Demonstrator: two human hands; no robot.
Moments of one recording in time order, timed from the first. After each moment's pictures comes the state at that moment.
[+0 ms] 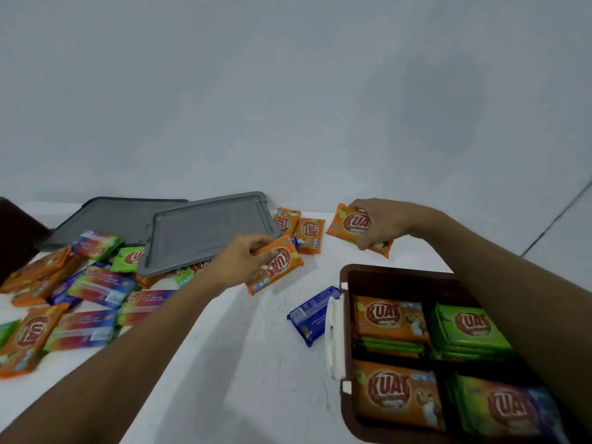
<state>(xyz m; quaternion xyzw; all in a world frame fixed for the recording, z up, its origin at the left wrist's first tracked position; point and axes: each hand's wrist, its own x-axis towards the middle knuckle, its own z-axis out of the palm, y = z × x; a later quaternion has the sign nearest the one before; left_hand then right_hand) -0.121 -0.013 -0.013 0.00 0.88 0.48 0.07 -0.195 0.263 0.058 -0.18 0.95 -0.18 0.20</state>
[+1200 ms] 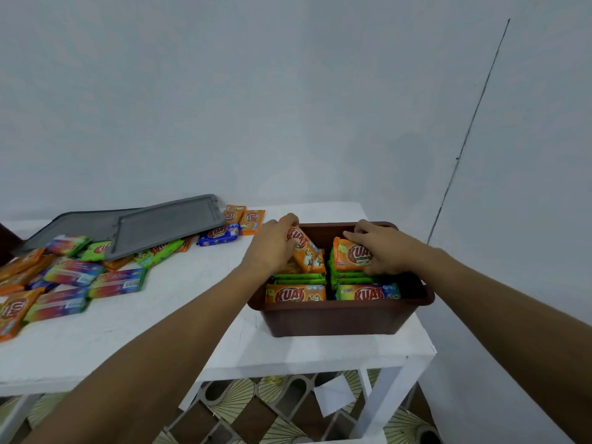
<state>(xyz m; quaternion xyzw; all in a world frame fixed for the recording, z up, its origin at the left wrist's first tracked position) -0.020 0.176 0.015 0.12 0.96 0.24 -0.09 -0.026 0.427 0.018 -0.22 0.97 0.02 0.04</state>
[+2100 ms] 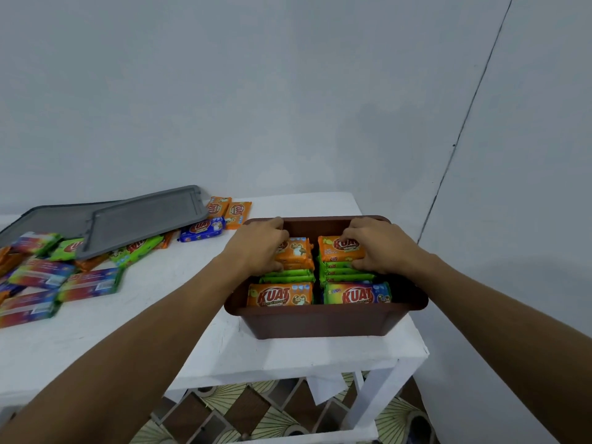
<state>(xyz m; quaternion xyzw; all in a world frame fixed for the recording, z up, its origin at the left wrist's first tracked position) -0.050 0.177 0.010 0.27 0.96 -0.10 -0.05 -0.037 0.435 0.000 -0.23 0.97 0.00 -0.06</state>
